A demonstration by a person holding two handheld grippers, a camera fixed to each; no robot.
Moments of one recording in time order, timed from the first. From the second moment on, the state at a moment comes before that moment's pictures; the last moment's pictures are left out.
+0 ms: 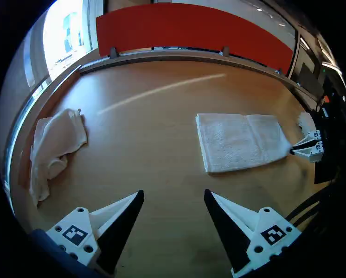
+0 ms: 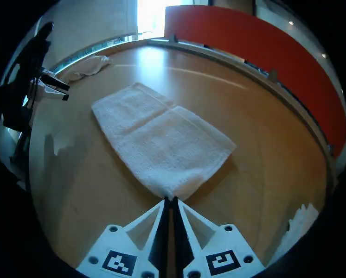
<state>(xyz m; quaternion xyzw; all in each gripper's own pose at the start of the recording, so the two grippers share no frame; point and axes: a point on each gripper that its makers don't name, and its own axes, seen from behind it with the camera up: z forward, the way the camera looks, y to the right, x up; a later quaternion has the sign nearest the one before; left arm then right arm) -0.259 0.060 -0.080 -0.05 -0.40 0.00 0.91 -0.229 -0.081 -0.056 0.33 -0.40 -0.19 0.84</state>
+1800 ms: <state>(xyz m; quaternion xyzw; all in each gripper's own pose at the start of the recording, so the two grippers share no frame) -0.197 0.002 -0.136 0.02 -0.35 -0.06 0.93 -0.133 -0.288 0.005 0.48 -0.27 -0.31 0.77</state>
